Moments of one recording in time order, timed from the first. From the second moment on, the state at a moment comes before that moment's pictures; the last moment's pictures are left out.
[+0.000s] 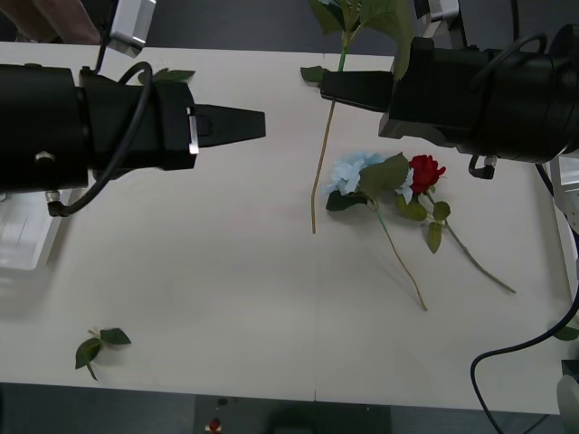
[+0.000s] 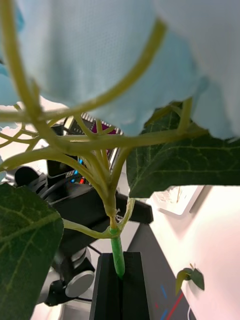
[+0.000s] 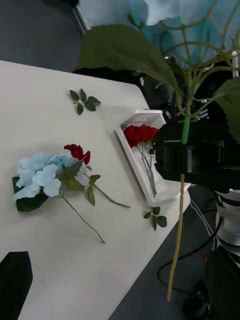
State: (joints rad) right arm -0.46 -0.37 -0.09 -1.95 -1.69 1.24 1.48; left arm -0.38 0.56 0.07 -2.33 1.35 1.29 -1.20
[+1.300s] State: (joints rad) right arm -0.46 -0.37 -0.09 -1.95 -1.69 1.24 1.48; left arm -0.40 0.48 -0.19 -2.35 1.16 1.24 -1.12
